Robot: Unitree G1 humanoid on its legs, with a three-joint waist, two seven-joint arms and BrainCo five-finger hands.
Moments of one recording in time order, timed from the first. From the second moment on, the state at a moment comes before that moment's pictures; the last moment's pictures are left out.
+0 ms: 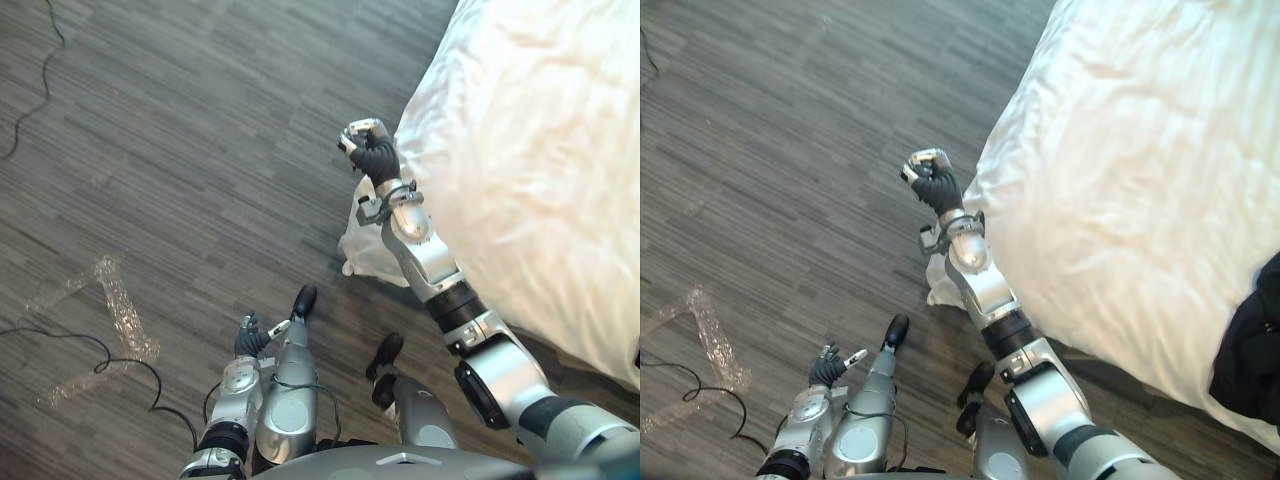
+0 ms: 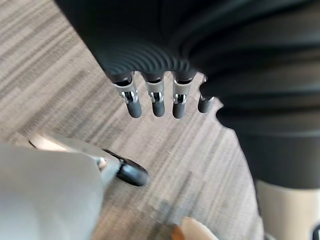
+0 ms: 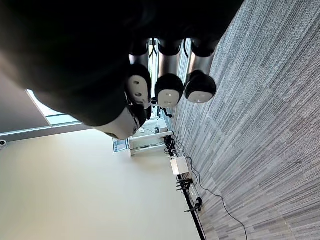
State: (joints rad) left arm -0.08 0.09 0.12 0.80 -0.13 -0.10 0.16; right arm -0.81 -0.02 0.27 0.39 0.25 -0.14 -0.15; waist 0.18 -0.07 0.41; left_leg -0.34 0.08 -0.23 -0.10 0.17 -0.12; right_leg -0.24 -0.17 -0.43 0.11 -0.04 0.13
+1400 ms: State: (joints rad) left arm -0.26 -0.06 0.15 0.76 -0.24 -0.13 0.17; right arm -0.19 0.08 0.10 0.60 0.26 -0.12 -0.17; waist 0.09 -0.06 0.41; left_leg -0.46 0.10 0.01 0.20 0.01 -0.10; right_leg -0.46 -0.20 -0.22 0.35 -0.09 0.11
